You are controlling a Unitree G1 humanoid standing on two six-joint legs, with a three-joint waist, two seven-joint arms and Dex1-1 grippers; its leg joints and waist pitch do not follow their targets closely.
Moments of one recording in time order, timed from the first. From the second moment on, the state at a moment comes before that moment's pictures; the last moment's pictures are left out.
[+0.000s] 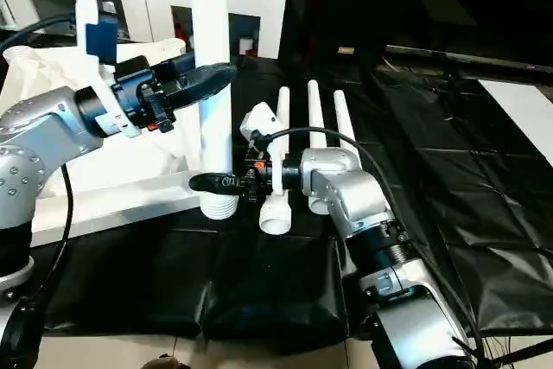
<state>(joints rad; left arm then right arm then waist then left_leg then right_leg) -0.68 0.41 0.09 -0.18 -0.75 0.77 -0.74 -0.71 -0.19 0.22 0.40 0.32 0.42 1.10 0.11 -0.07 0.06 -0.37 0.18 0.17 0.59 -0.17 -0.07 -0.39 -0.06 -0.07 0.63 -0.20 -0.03</state>
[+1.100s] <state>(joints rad) -0.68 0.43 0.08 -0.18 -0.75 0.77 -0.76 -0.71 -0.18 0.24 0.41 0.31 0.43 1.12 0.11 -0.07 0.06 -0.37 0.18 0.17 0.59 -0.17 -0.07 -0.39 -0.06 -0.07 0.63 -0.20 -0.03</state>
